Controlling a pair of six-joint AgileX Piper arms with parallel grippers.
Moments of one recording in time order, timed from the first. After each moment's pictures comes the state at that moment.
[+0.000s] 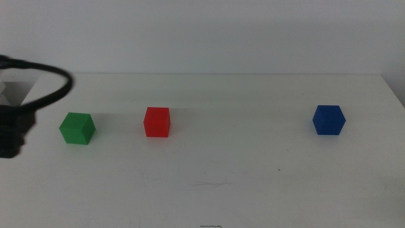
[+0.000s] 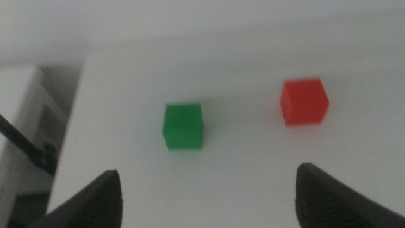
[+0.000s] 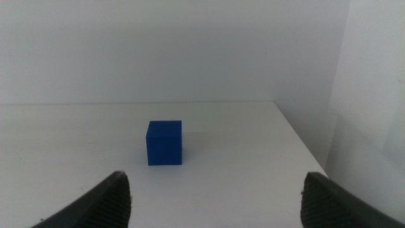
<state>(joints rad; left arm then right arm) -0.11 0.73 -0.71 0.09 0.59 -0.02 -0.06 -0.02 0.03 -0.08 0.14 0.07</state>
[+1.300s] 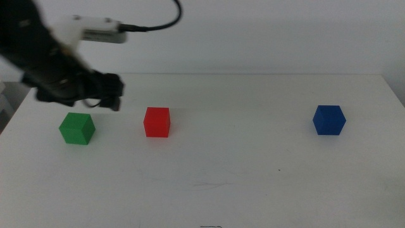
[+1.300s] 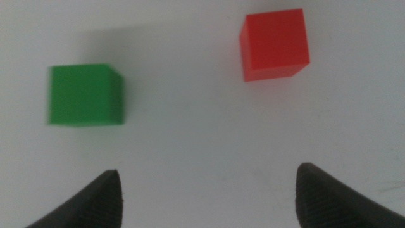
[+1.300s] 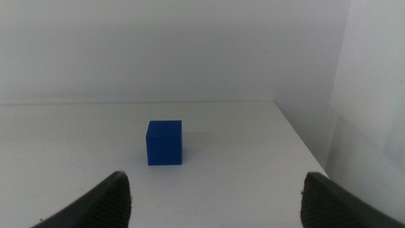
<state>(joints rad) -0.23 1.50 -1.25 0.03 0.88 -0.08 -0.06 -0.02 0.03 -0.08 0.14 0.07</state>
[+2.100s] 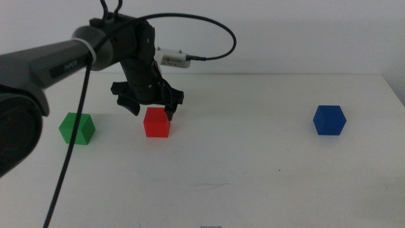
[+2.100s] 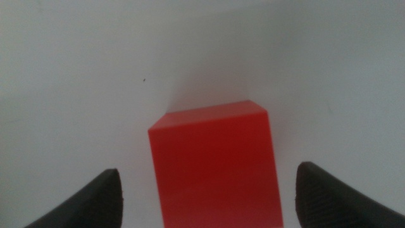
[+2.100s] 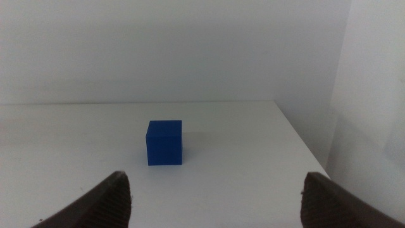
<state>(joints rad) -0.34 2.14 -1.79 0.03 1.01 -0.14 -0.06 -0.02 0.03 -0.08 0.14 0.07</state>
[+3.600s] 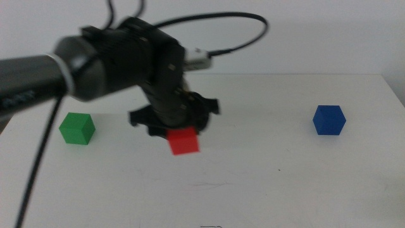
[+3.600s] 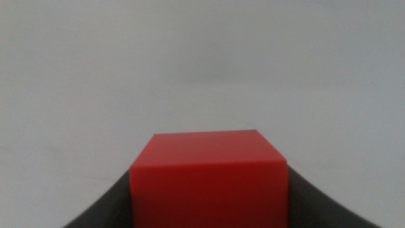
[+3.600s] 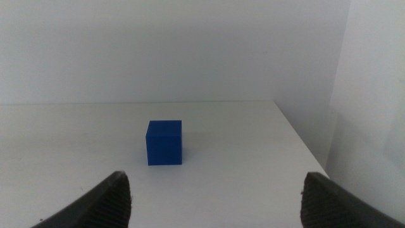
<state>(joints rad) -0.62 1.78 -1.41 0.13 0.90 -0.74 -0.06 -0.02 0.03 -0.08 0.14 0.07</state>
